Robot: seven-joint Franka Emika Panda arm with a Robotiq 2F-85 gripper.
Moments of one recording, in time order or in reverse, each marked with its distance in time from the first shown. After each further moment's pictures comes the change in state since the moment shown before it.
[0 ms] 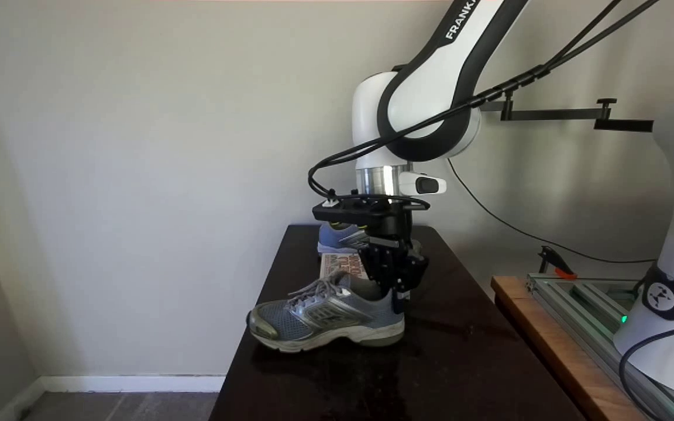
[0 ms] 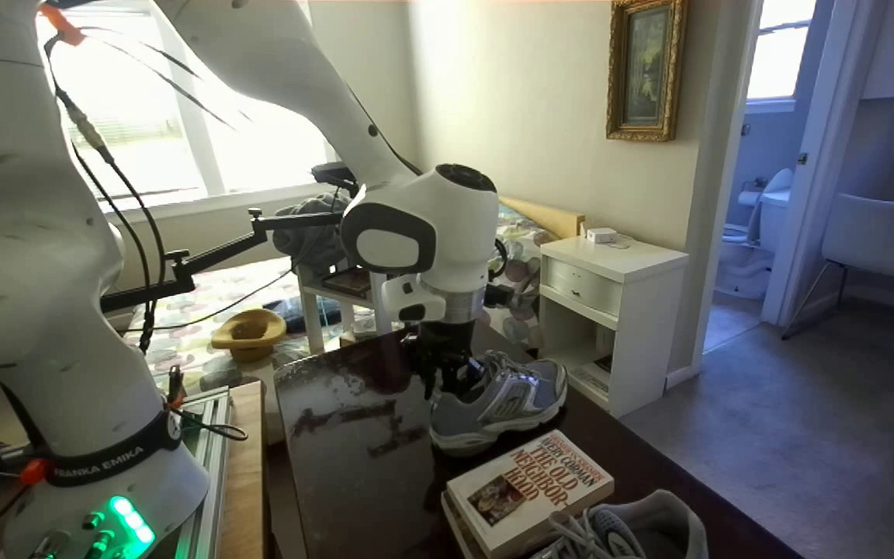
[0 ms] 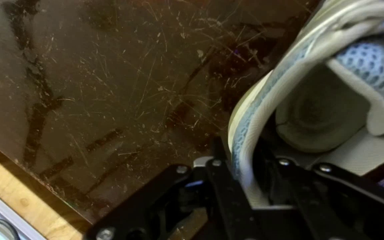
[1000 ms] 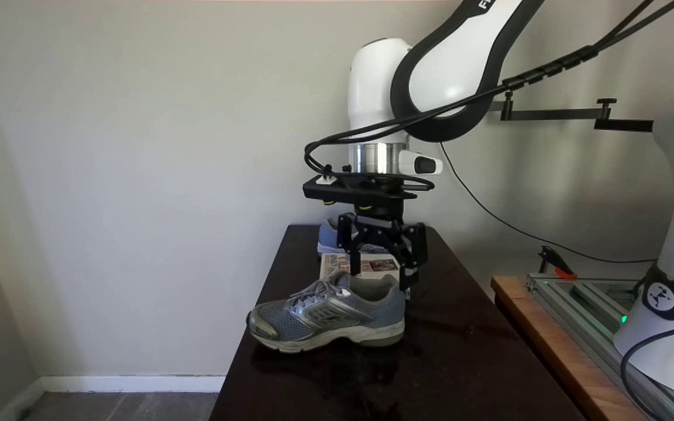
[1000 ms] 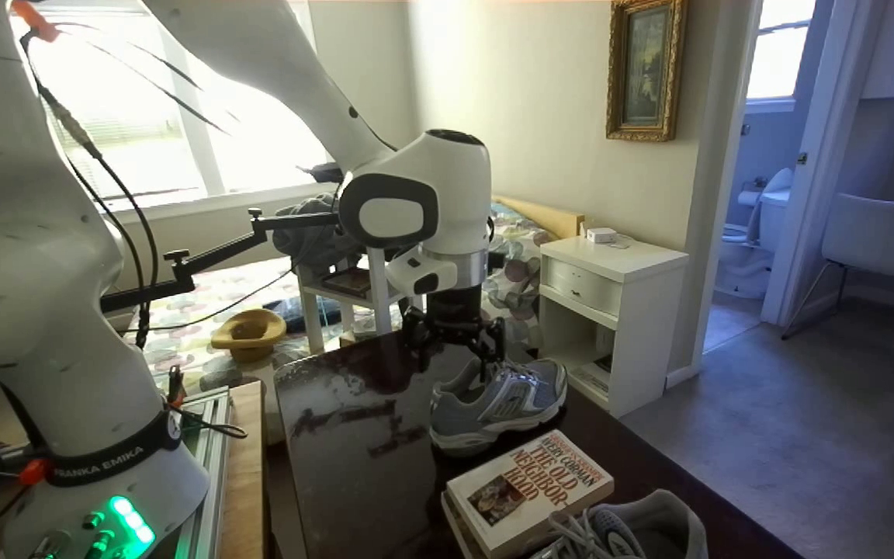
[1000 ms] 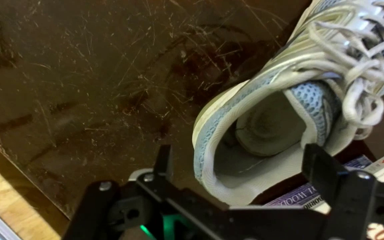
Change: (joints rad) arm -0.001 -0.076 0.023 0.003 -0.171 0.032 -0.071
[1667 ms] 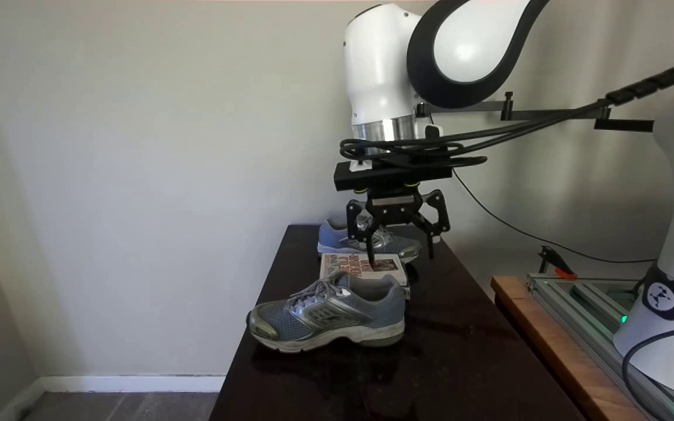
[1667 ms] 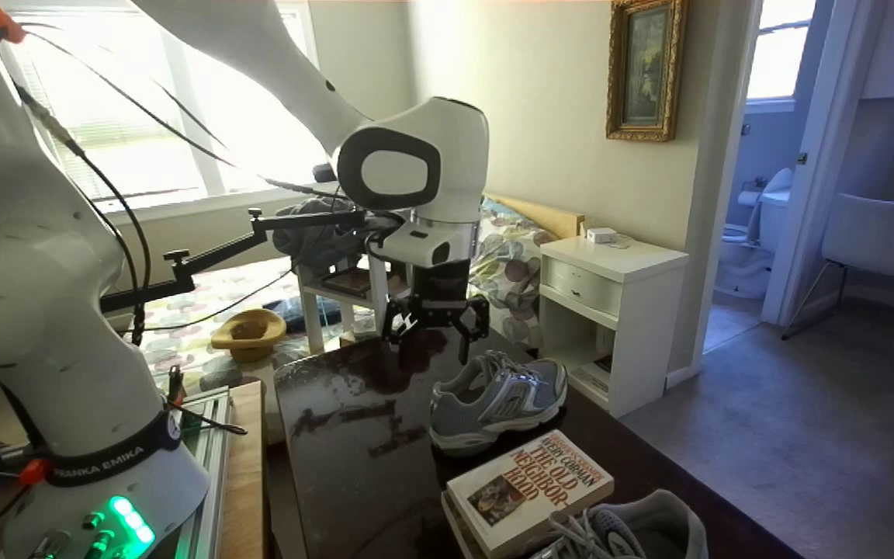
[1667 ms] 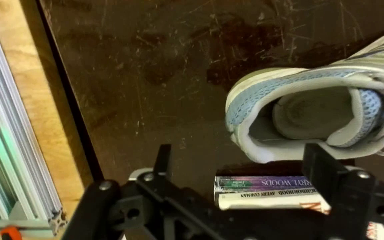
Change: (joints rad) arm -0.006 -0.100 0.008 0.025 -0.202 -0.244 -0.324
